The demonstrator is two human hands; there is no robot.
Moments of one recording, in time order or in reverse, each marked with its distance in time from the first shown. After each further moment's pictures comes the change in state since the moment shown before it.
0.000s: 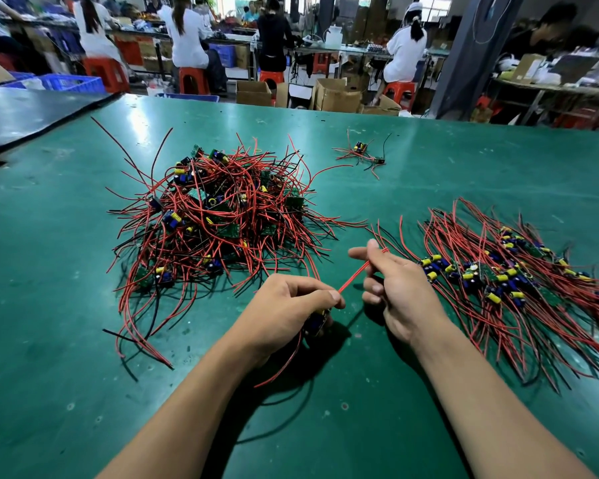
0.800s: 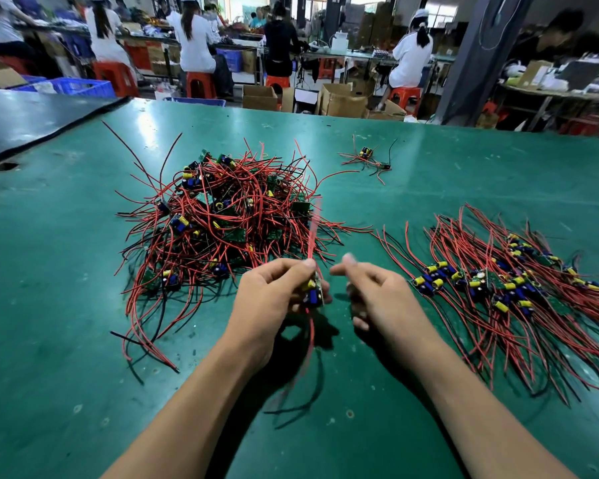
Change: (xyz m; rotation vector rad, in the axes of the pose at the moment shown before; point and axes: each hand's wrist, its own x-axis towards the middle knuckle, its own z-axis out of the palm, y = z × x) left_hand 0.003 0.008 -0.004 -0.346 0.326 0.007; right_hand -0.014 0.013 0.006 -0.318 -0.183 -0.114
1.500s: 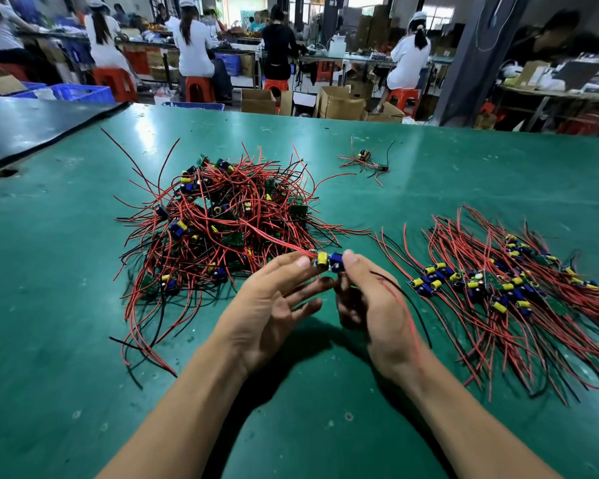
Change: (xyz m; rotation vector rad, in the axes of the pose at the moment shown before) left_hand -0.002 0.009 -0.006 -0.283 -0.175 -0.137; right_hand -0.020 -0.016 0.020 0.157 -0.054 -0.157
